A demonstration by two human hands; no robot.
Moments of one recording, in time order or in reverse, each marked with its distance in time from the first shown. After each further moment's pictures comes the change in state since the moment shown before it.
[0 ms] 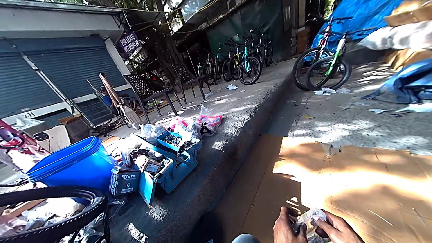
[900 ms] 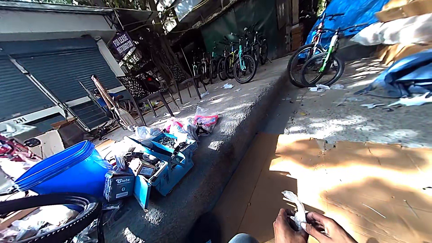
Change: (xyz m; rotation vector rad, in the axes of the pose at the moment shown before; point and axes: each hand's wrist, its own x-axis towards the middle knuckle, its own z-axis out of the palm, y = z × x) left_hand -0.002 0.005 0.017 -0.191 0.039 -0.031; right_hand -0.009 -0.003 0.001 -0.118 -0.121 -0.088
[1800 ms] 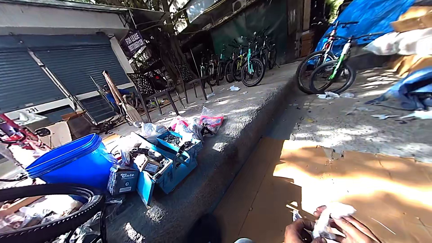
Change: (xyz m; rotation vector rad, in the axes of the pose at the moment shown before) left_hand -0.002 0.008 0.005 -0.348 -0.160 0.135; right_hand -0.007 -0.033 -0.023 0.562 0.171 -0.048
